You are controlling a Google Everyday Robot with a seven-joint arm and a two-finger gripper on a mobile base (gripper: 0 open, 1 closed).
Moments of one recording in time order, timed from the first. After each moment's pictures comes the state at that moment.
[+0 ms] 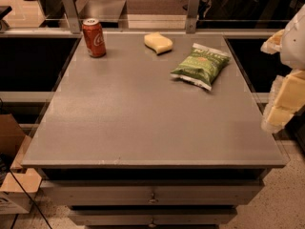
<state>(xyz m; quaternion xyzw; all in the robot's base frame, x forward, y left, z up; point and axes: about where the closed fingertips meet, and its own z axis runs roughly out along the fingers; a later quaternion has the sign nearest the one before) 0.438 -0.217 0.976 -0.60 0.78 -0.03 0.16</state>
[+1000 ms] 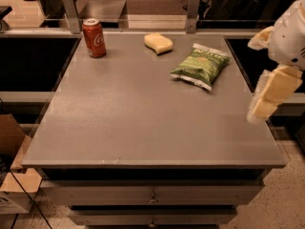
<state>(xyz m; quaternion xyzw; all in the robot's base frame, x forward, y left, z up) 0.458 -0.200 0.974 -0.61 0.77 -0.01 0.20</state>
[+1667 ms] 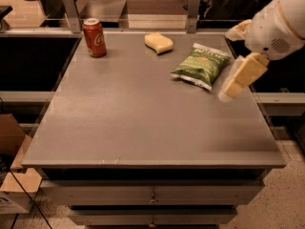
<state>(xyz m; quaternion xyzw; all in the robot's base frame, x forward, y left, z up) 0.523 -0.168 0.964 -0.61 0.74 0.07 0.29</state>
